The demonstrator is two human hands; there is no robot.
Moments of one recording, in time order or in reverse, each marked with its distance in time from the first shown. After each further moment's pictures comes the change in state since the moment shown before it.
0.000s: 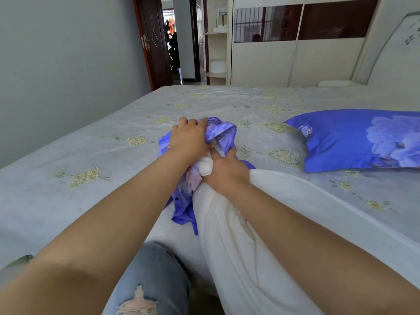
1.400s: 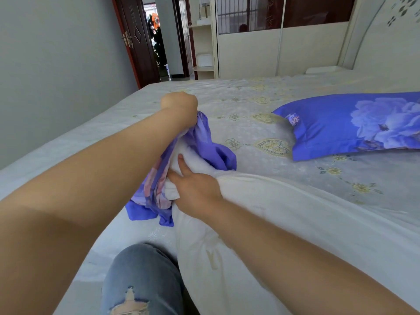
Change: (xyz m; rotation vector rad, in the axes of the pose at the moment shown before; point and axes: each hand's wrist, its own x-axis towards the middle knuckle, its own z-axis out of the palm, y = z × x) left_hand 0.041 0.031 -0.056 0.306 -0.161 0.072; right_hand -0.046 -0.024 0.017 0.092 -0.069 -0.380
